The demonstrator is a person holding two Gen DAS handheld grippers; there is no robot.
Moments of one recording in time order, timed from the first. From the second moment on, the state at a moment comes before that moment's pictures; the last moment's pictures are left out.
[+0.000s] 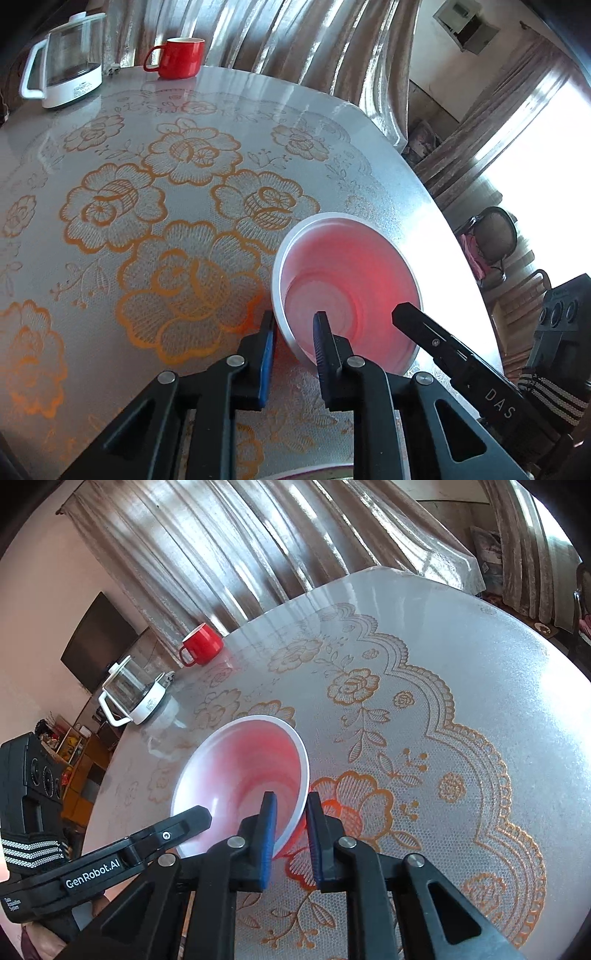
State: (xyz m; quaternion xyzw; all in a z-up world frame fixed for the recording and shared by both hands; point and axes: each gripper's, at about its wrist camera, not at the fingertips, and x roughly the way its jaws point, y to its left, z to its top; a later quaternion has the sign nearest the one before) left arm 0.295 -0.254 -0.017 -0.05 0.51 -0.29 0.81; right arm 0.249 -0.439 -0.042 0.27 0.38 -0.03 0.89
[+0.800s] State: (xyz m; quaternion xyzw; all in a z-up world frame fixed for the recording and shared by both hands) left arm 0.240 -0.104 -0.013 -0.09 0.50 -0.19 0.84; right arm 0.246 -0.305 -0.032 0.23 0.42 0.07 0.88
